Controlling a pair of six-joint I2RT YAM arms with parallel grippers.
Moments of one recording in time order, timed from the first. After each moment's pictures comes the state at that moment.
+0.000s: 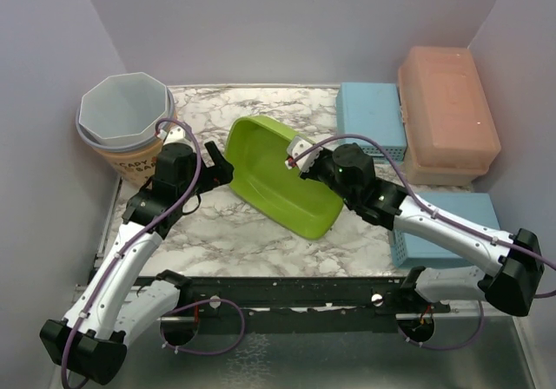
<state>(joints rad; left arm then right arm) -0.36 0.87 0.91 -0.57 -0.10 -0.60 0.88 1.23 1.00 -0.01 0.26 -0.63</state>
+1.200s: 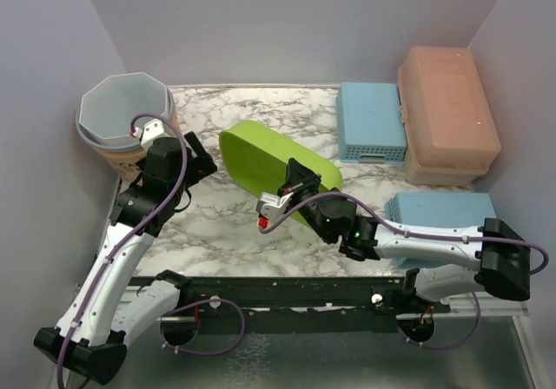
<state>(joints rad) -0.36 0.88 1.03 -0.74 -0.36 -0.66 1.19 1.31 0.79 0.53 0.55 -1.27</state>
